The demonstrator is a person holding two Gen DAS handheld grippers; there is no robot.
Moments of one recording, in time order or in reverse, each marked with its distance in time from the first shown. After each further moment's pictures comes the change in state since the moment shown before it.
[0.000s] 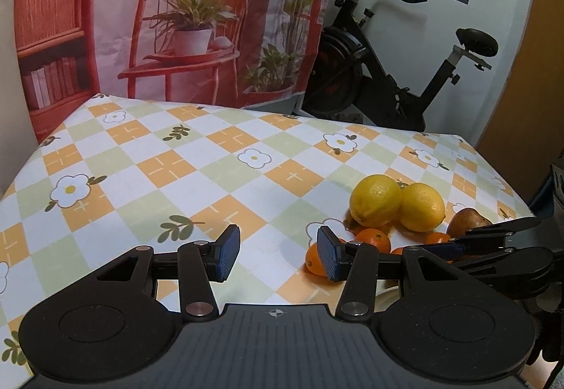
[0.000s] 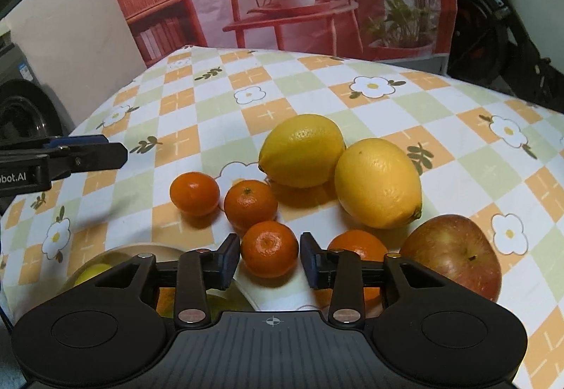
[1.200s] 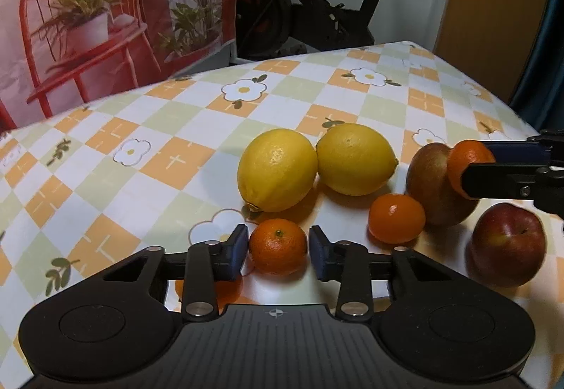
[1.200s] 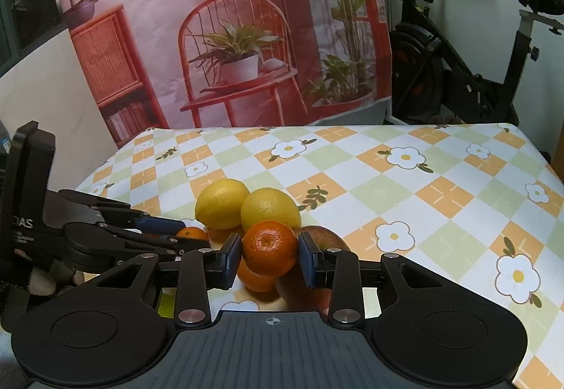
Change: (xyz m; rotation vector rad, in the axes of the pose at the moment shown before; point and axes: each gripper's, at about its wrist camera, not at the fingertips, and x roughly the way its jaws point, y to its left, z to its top) left arm 0.085 -0.086 0.006 0.299 0.195 -0.079; right arm -0.096 -0.055 -0.031 0.122 -0.251 -0.085
